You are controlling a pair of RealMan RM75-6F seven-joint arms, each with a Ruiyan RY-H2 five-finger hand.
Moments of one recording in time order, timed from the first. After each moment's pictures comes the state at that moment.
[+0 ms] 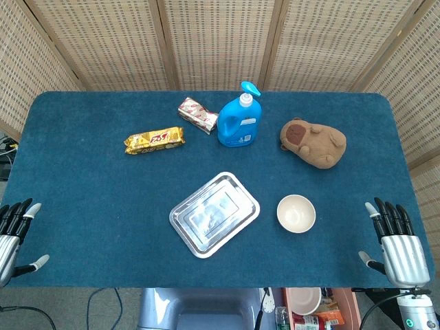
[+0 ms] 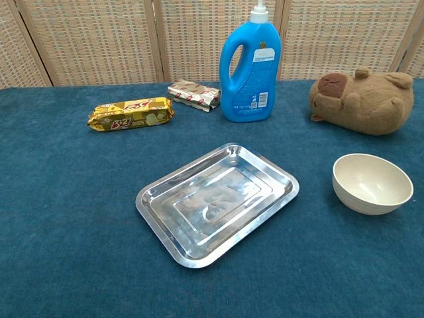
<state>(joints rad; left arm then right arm) -0.03 -1.01 0.04 -1.73 1.60 1.53 0.12 0.04 -1.15 0.04 -1.68 -1.60 1.57 -0.23</state>
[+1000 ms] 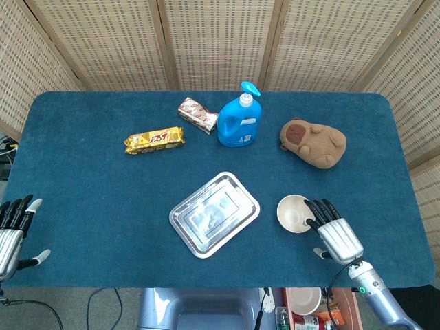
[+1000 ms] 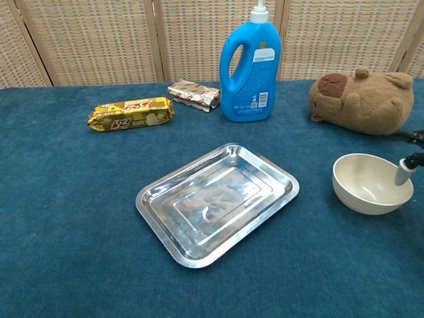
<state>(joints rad) -0.06 -1.05 0.00 -1.73 1.51 1.47 0.19 0.29 -1.37 0.01 -1.38 -1.70 1.23 -0.12</state>
